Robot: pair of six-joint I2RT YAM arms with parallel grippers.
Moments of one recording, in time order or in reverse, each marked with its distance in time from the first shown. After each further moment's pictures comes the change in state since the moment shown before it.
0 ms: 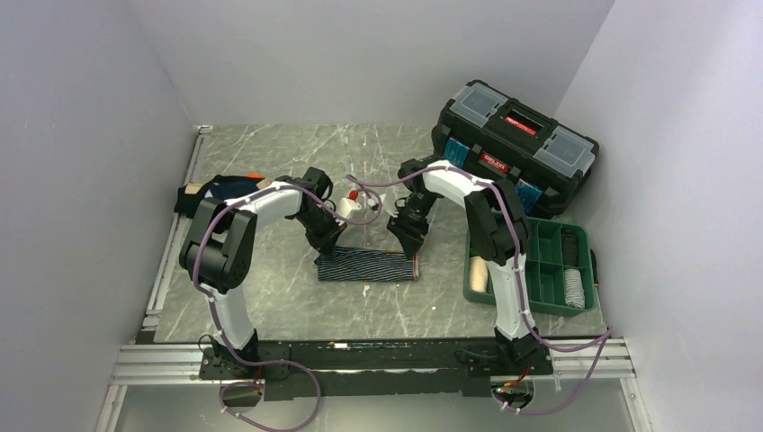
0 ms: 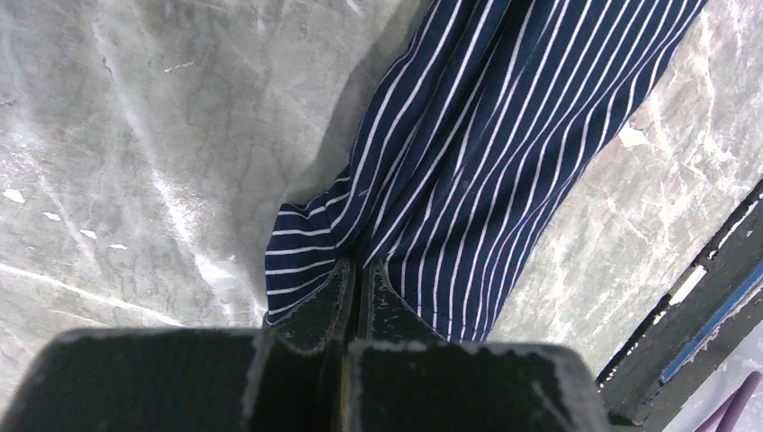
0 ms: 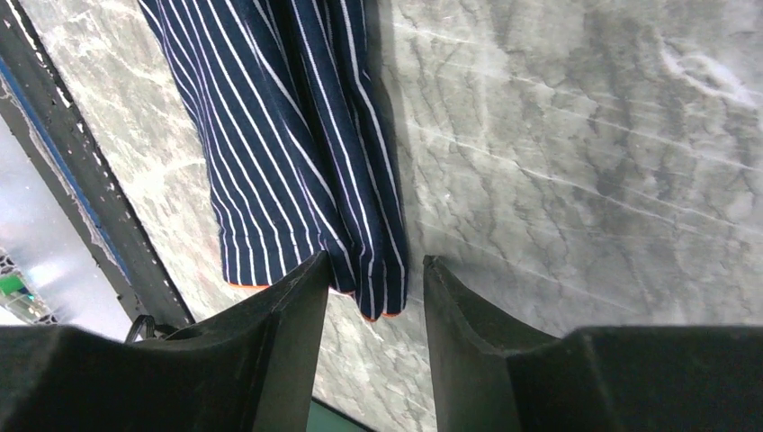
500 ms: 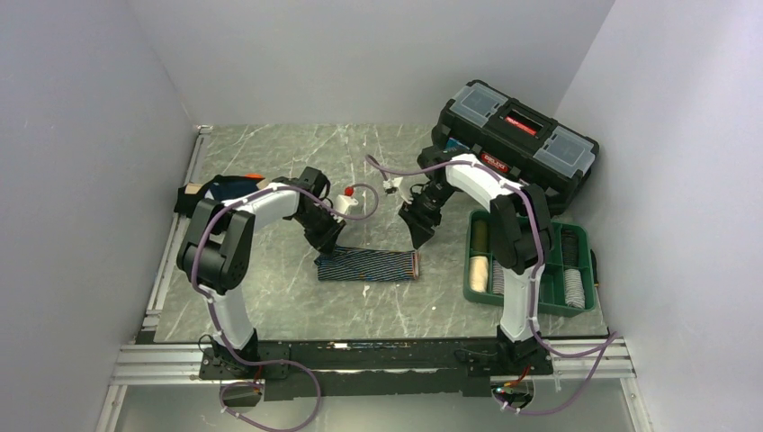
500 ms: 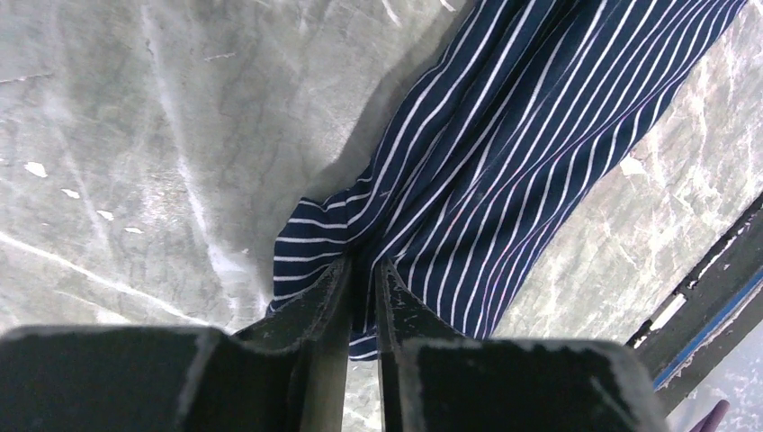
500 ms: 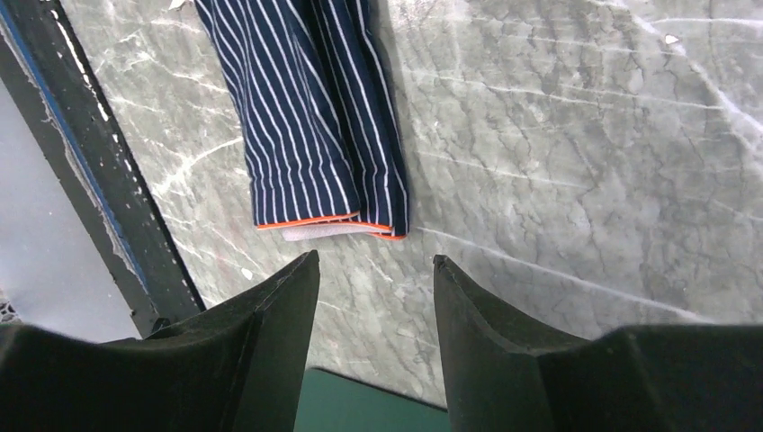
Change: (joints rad) left arm 0.013 -0.010 -0.024 0.051 -0.002 -0.095; right arm -0.076 -0.150 -0.058 0.032 -0.037 0.026
